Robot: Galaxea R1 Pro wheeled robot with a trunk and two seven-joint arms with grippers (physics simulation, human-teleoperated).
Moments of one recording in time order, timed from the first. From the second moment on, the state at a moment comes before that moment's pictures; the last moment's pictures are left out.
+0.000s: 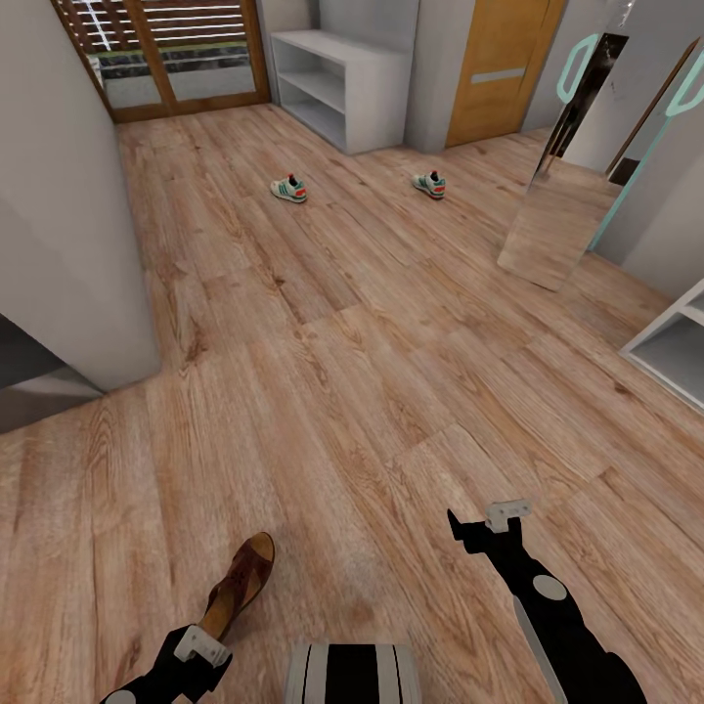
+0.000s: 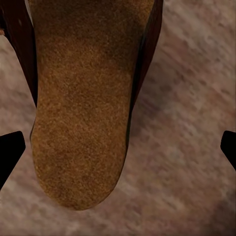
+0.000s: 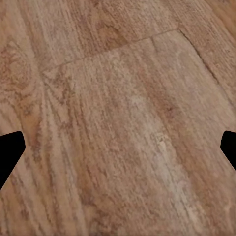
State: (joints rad) left arm -0.40 0.16 0.02 -0.30 -0.34 -0.30 -0.28; right arm -0.29 -0.07 0.01 -1.20 0.04 0.15 0.10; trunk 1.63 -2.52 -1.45
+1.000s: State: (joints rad) left arm -0.40 0.16 0.02 -0.30 -0.34 -0.30 -0.27; right arm -0.29 -0.07 0.01 -1.20 0.04 0.15 0.10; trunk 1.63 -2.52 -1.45
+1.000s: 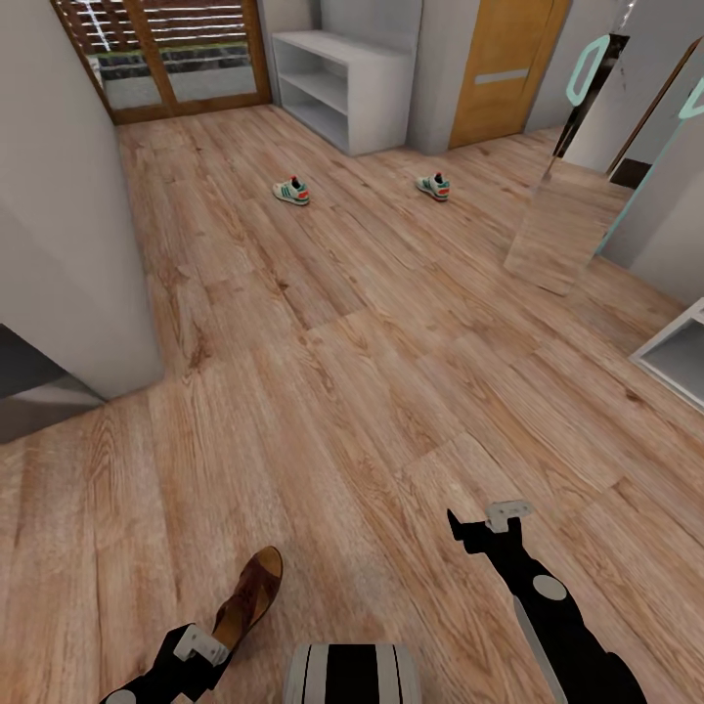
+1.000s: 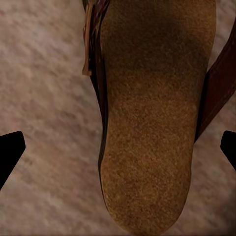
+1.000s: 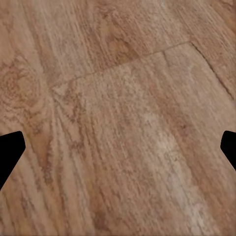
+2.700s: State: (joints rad) left arm -0.40 0.16 0.02 -0.30 -0.34 -0.30 -0.27; right arm -0.29 -0.07 0.01 -1.20 0.04 0.15 0.10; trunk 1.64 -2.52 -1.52
